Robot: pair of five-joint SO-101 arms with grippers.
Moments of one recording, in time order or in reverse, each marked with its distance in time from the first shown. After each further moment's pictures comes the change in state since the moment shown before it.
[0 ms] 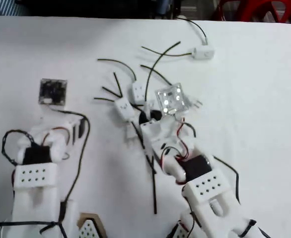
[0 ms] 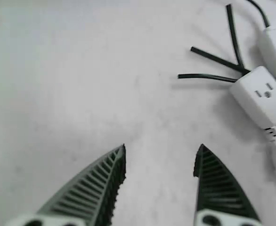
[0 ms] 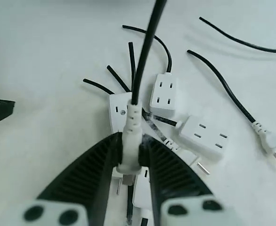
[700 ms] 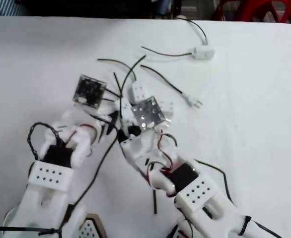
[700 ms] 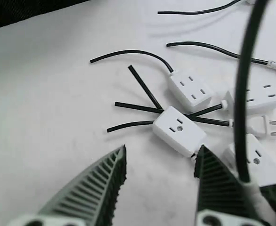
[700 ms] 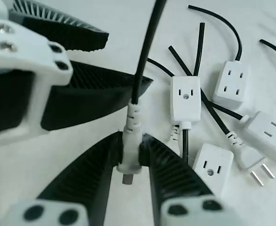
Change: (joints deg) left arm 16.5 0.0 -0.7 -8.4 0.0; right arm -12.5 -0.1 2.4 -0.4 -1.9
